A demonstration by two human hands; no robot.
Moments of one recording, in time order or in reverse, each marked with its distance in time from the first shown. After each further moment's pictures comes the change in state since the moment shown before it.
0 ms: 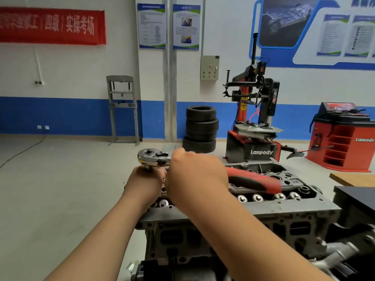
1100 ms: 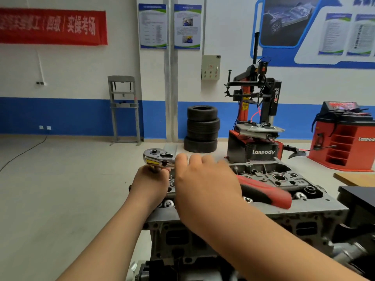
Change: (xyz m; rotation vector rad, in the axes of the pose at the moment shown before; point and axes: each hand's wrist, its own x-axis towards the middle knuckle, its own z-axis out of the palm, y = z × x) left_hand 0.003 -0.010 0.003 -0.206 0.106 0.023; right_hand -0.020 -0.003 0.000 -0.215 0.030 -0.131
